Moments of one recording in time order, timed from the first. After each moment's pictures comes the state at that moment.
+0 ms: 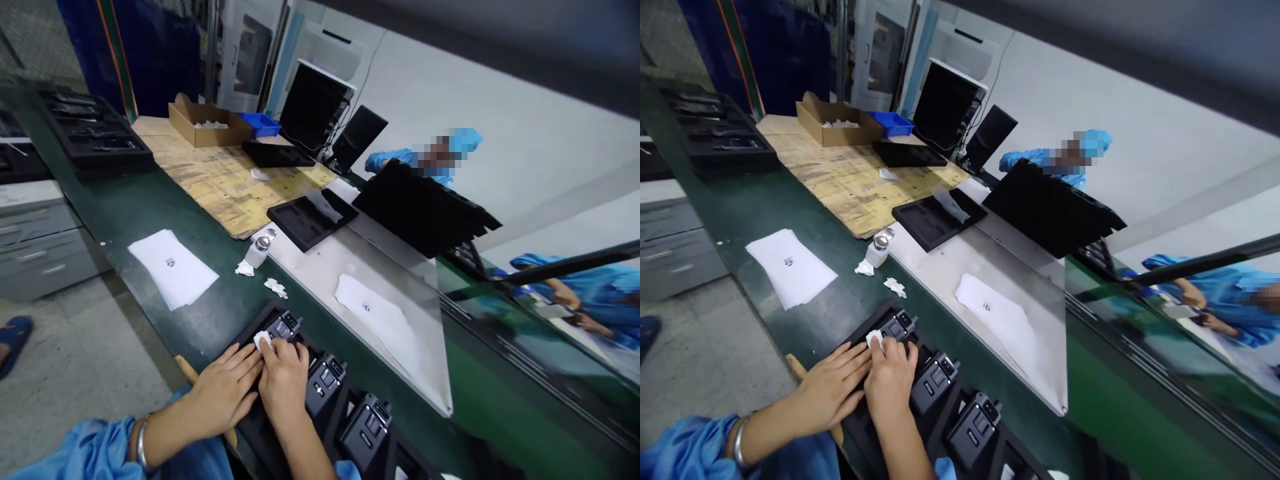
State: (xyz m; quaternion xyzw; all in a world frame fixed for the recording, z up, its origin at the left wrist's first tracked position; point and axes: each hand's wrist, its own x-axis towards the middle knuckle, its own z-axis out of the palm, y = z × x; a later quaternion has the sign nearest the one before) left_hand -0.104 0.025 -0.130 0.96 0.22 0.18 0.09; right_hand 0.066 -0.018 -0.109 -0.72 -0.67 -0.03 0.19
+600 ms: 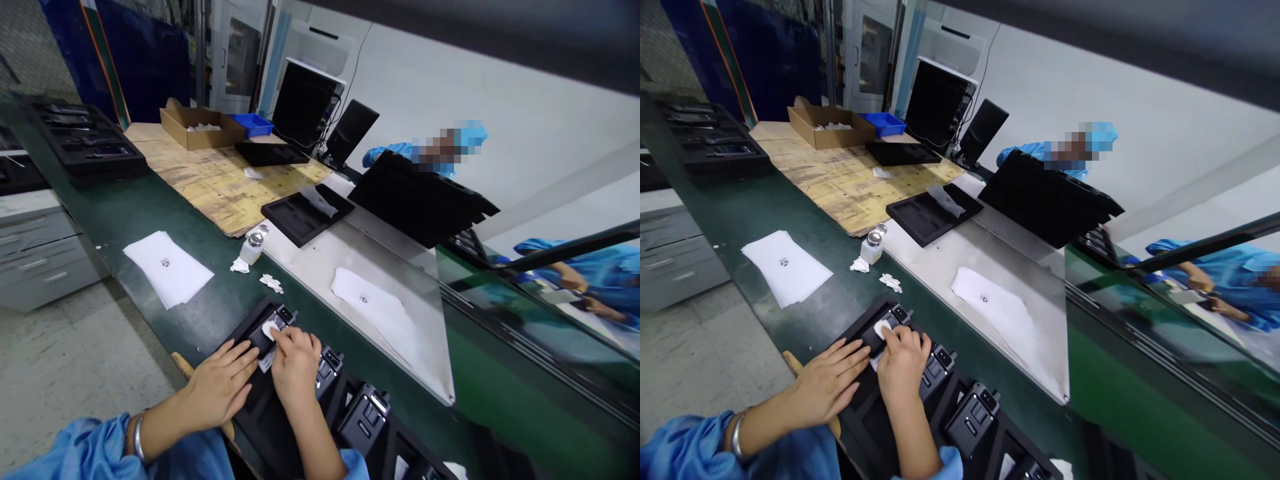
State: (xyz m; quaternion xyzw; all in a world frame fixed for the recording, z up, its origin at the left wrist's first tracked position) left_hand -0.101 0.023 -0.133 0.94 0.20 0.25 0.06; right_hand 0.080 -0.015 -0.104 -0.76 -0.60 0.01 0.26
